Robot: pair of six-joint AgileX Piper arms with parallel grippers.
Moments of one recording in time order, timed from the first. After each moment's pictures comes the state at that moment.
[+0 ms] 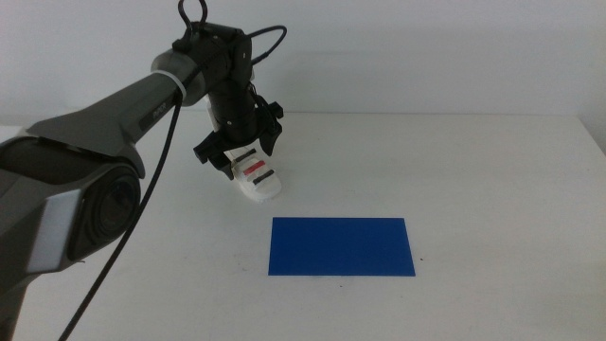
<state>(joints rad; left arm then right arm) -0.34 2.46 -2.24 0.00 1.22 -0.96 0.03 0.00 0.00 -0.04 0.27 0.14</state>
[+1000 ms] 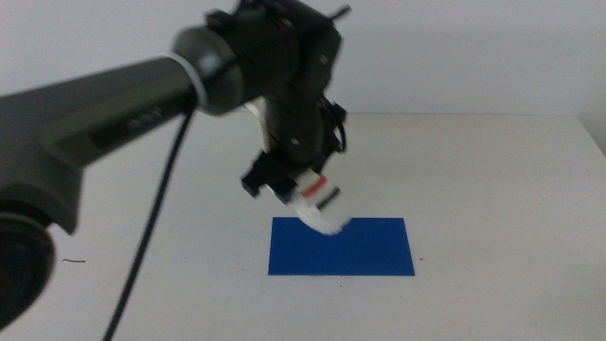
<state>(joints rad) -0.67 2.01 -1.79 0.15 1.23 -1.46 0.03 0.00 0.00 -0.04 0.27 0.14</state>
